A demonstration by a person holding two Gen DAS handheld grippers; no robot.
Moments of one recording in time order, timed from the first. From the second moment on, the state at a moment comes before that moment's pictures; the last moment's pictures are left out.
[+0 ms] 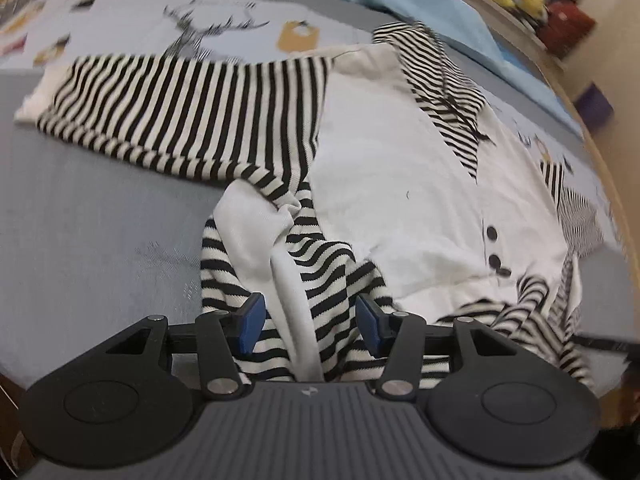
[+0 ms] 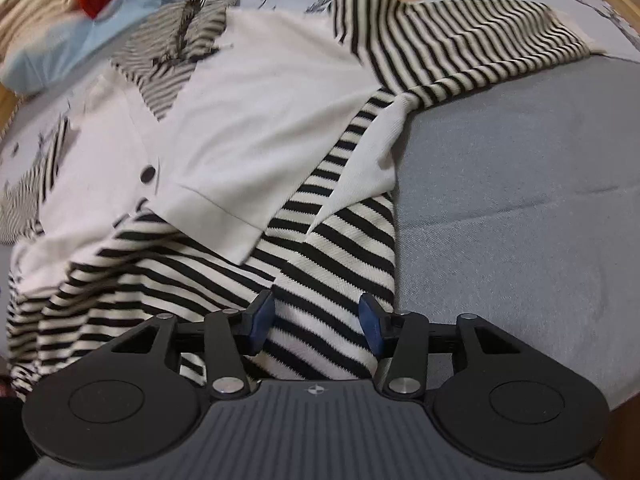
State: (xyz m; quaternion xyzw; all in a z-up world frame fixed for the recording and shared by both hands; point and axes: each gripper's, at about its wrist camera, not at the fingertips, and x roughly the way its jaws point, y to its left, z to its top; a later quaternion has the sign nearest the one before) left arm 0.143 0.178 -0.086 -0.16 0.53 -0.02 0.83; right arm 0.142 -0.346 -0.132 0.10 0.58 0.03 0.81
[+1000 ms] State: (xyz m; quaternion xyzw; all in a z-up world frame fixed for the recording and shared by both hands) left arm 0.150 0.121 -0.114 -0.08 0.61 -0.03 0.79; right arm 0.116 -0.367 -0.130 0.07 0.61 0.06 0.79
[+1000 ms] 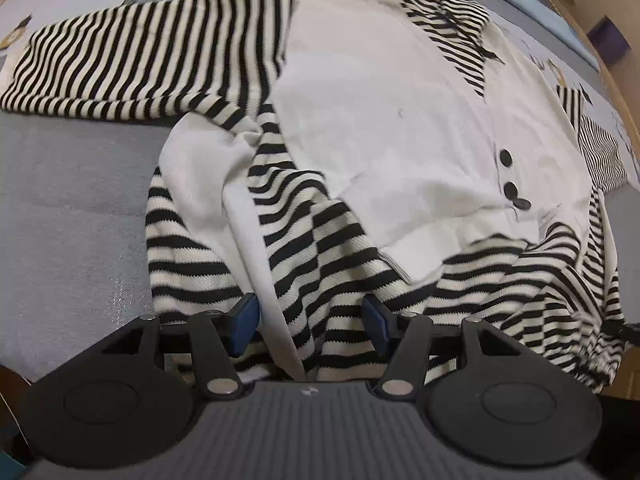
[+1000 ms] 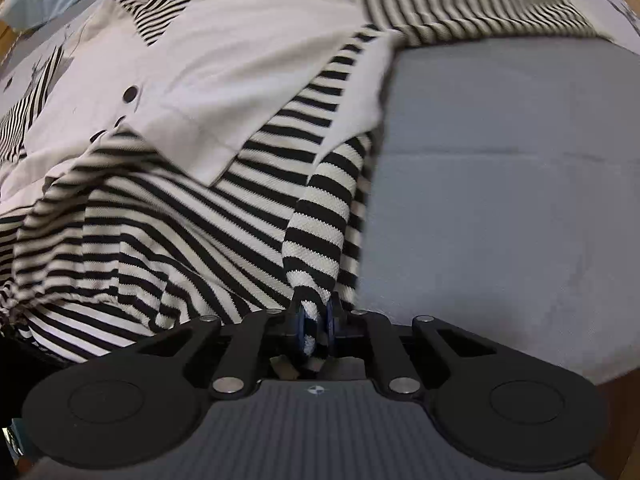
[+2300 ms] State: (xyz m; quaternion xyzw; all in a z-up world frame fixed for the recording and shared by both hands) left arm 0.088 0.033 -0.124 0.12 0.61 -0.33 0.71; right arm 0.084 -0.248 -0.126 -0.12 0.55 0.31 0.76
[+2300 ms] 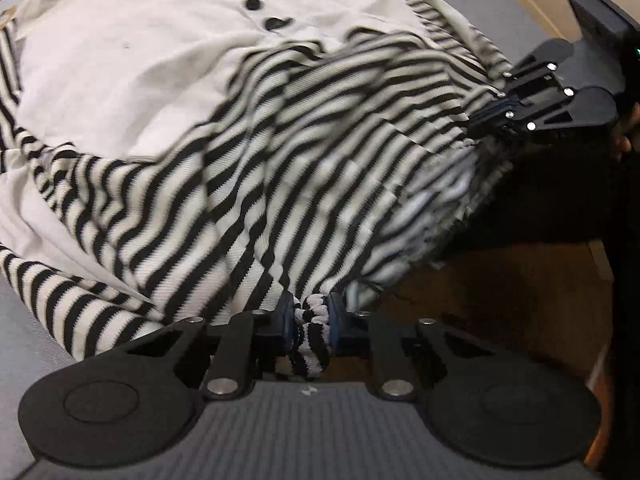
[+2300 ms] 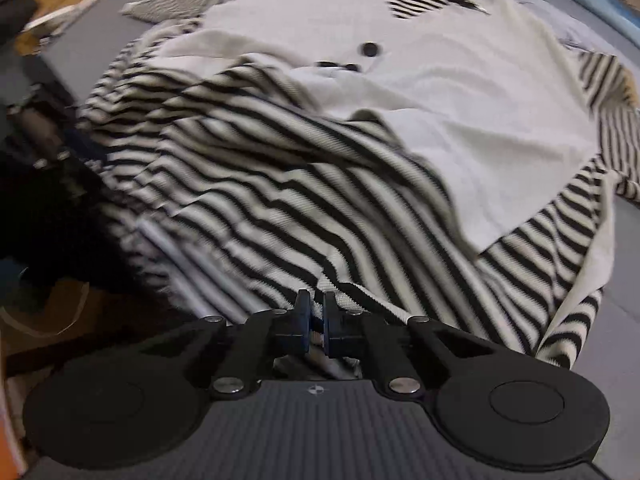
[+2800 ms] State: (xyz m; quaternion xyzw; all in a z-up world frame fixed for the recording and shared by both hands) left arm 0.133 0.048 -0.086 -0.03 0.56 -0.29 0.77; right arm 0.093 -0.289 -0.084 0.03 0.49 0.31 0.81
